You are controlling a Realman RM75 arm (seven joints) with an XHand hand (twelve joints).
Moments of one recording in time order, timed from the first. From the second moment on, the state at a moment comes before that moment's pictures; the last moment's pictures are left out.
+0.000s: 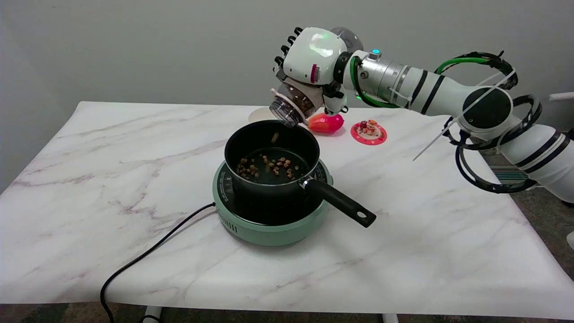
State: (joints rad) arm 0.70 -0.69 -2.13 1.64 -1.45 0.32 1.89
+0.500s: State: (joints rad) arm 0.68 -0.69 -2.11 1.57 -1.07 0.28 1.89
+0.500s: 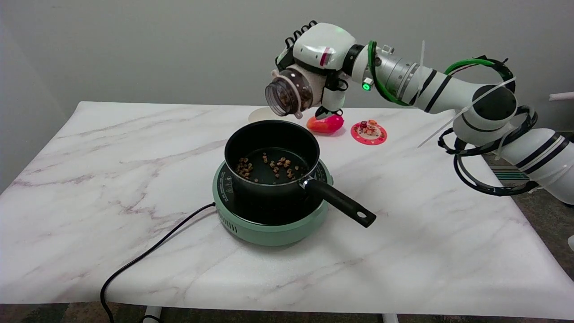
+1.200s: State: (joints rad) arm 0.49 -0.69 -1.87 1.43 -0.48 0.20 1.82
